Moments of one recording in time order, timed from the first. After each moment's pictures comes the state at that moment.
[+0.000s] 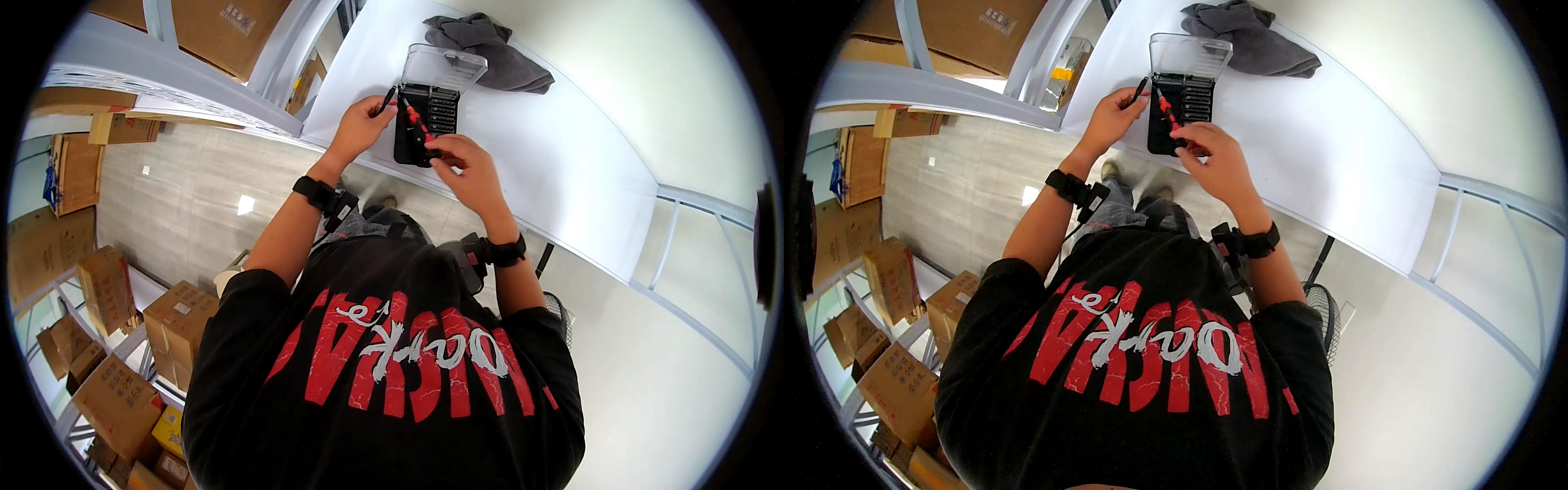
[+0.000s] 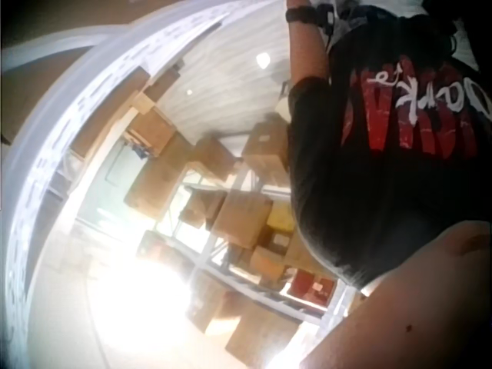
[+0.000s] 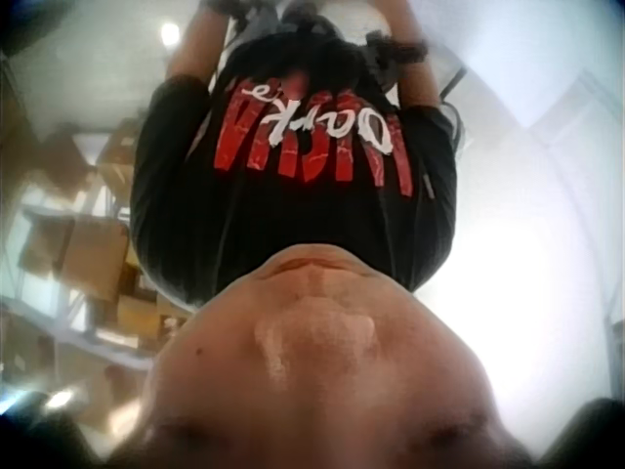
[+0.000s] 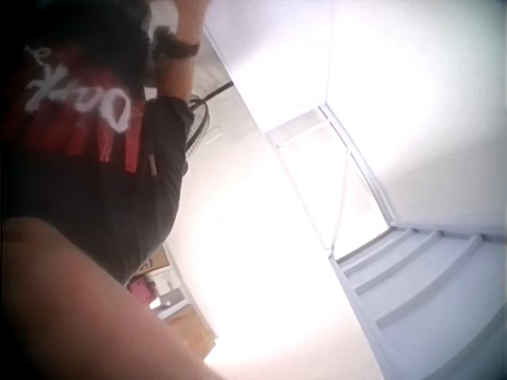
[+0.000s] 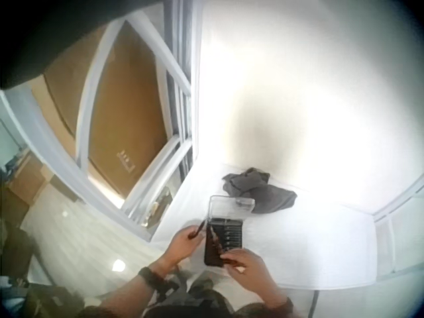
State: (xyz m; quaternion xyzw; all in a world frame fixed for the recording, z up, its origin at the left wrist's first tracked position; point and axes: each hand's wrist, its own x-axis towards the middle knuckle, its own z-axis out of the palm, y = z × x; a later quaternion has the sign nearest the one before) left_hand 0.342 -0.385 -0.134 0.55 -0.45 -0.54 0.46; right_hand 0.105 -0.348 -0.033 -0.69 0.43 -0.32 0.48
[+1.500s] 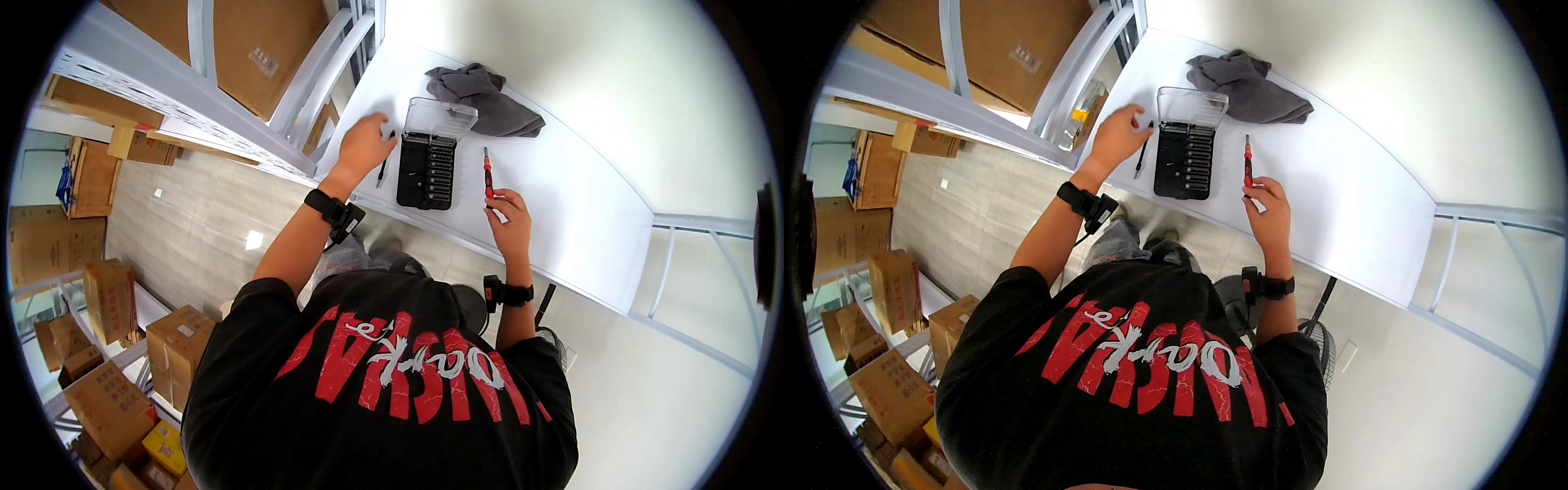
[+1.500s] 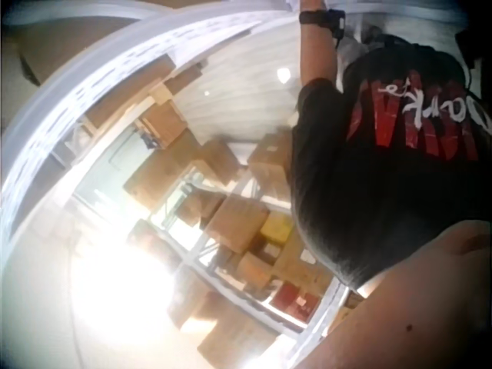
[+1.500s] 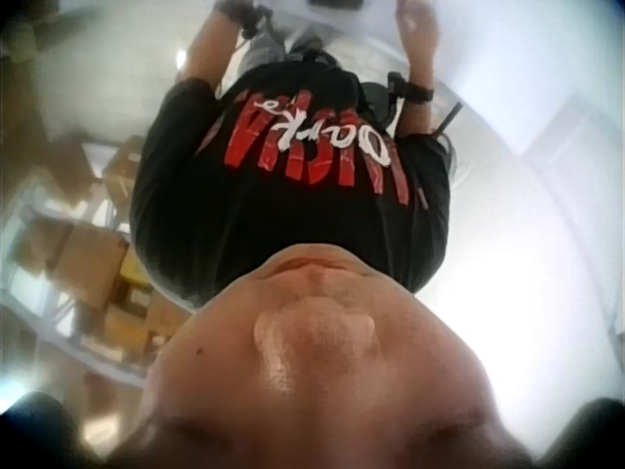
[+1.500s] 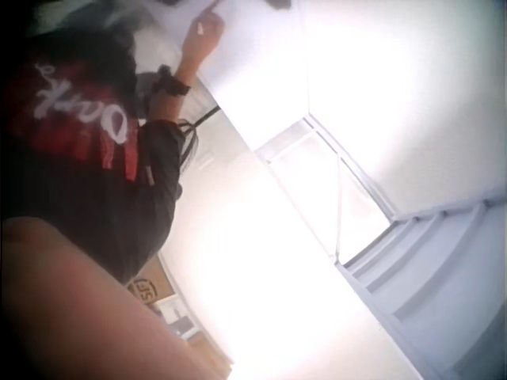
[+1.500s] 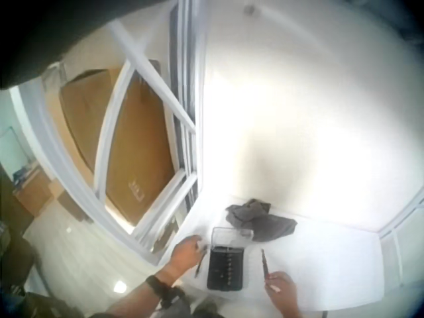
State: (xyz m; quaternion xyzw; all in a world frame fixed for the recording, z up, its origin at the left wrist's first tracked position) left_hand 0.353 -0.421 -0.081 0.67 -0.65 -0.21 0.28; right_hand 0.011 -0.341 -0.064 -0.71 0.55 -0.35 0.27
